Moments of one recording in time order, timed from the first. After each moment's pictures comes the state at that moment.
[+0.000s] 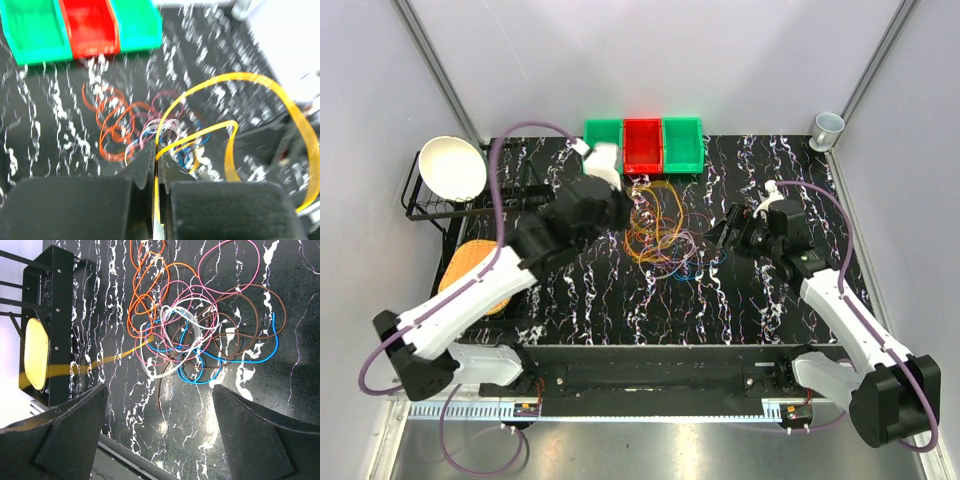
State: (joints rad) left arm -0.87 1.25 1.40 -0.54 -0.39 -0.45; right arm 0.27 1.05 0.76 -0.26 -0.30 0.61
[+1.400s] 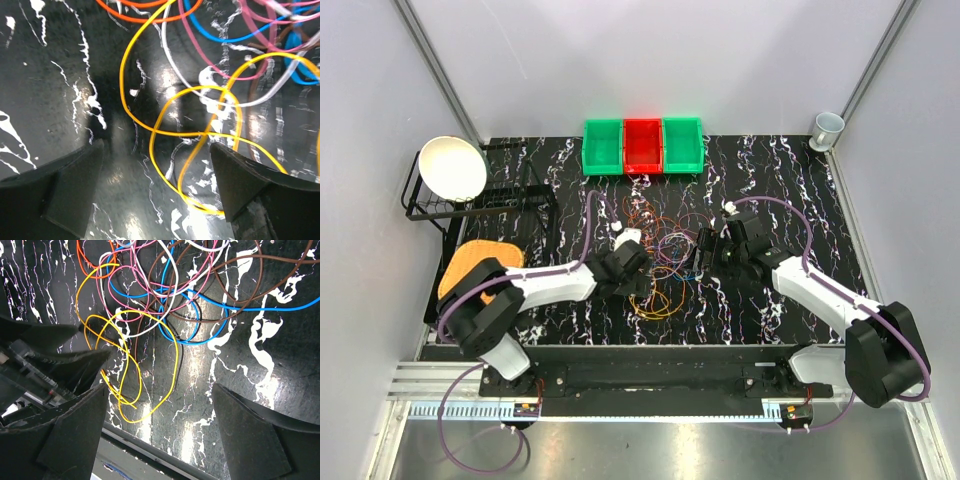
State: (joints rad) left arm -0.87 1.57 0.81 -0.24 -0.28 -0.63; right arm 0.47 1.26 0.73 -0.31 -0.22 0.64
